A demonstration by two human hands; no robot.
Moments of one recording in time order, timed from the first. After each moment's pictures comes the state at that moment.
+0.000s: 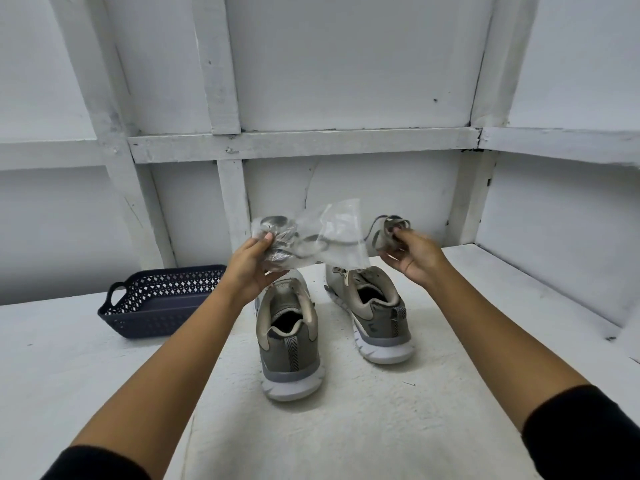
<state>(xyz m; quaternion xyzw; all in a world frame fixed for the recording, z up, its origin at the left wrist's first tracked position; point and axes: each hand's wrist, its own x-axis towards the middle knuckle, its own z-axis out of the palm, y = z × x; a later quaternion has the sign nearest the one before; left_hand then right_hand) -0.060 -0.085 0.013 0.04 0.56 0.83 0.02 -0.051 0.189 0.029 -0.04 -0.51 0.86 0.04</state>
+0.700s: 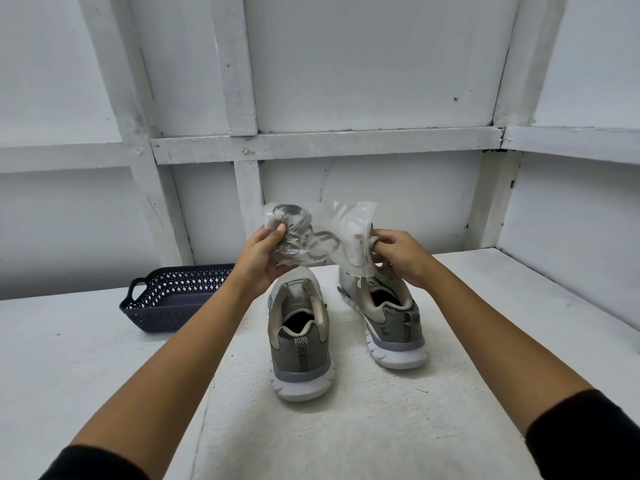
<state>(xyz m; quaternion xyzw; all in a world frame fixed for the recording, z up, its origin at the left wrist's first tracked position) -0.053 -0.082 0.027 0.09 0.55 0.83 -0.01 -0.053 0.159 0.033 0.11 -0.76 0.64 -0.01</state>
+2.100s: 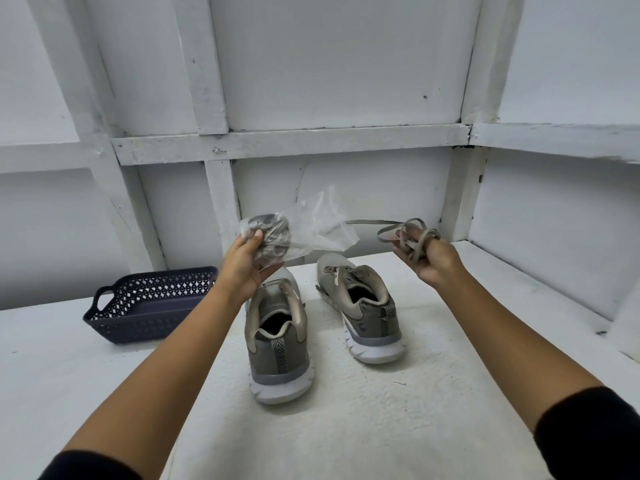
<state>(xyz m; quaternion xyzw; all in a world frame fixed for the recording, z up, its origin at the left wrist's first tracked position) -0.066 -0.069 0.015 0.02 0.53 0.85 -0.02 -0.046 0.226 0.023 -0.09 -0.43 0.90 0.07</state>
